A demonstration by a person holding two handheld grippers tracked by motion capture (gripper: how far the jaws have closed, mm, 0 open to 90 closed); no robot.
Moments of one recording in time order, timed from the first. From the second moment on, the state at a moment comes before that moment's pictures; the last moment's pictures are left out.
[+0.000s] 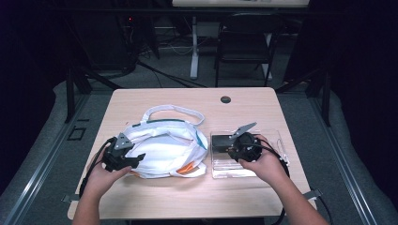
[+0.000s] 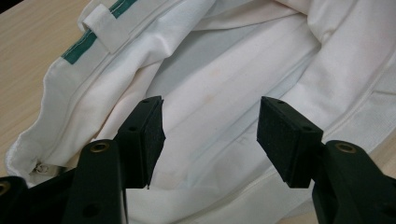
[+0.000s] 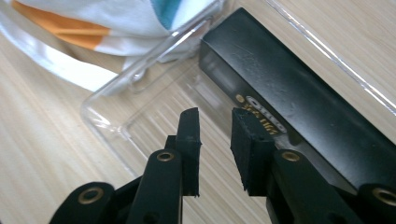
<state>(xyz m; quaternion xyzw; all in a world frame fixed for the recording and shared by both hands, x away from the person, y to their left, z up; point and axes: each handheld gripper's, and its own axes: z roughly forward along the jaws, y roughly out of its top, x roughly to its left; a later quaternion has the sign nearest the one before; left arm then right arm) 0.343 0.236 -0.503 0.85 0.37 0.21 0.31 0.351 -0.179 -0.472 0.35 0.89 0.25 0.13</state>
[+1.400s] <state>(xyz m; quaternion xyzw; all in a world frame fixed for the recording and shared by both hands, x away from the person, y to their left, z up) 0.342 0.233 -0.502 0.86 0.36 0.21 0.30 0.269 -0.113 -0.499 0.23 0.92 0.30 0.11</state>
